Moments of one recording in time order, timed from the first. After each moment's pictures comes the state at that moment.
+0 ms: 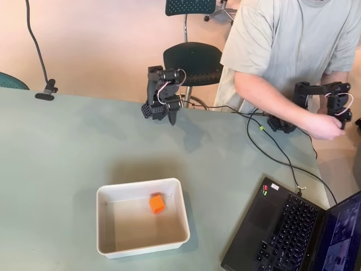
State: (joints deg) arm -27.4 118.7 83.1 96.1 10.9
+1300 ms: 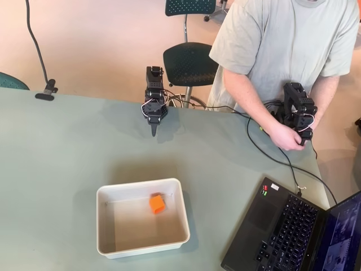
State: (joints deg) arm -9.9 162.6 161.8 62.9 11.9
